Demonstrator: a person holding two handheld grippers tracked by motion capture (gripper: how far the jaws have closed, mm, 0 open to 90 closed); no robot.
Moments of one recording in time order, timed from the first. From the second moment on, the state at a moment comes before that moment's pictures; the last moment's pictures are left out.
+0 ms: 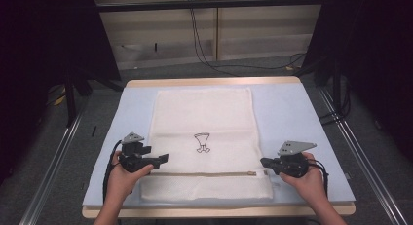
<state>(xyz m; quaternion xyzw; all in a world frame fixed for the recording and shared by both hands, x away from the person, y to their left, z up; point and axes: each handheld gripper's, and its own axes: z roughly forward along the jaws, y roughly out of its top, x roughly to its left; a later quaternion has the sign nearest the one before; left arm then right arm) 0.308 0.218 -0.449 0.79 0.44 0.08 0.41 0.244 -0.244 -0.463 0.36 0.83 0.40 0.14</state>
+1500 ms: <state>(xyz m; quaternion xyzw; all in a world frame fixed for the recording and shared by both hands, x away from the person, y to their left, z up) 0.292 0.063 -0.442 0.83 0.34 -0.11 0.43 0.227 -0.247 -0.473 0.34 0.84 0.41 0.13</state>
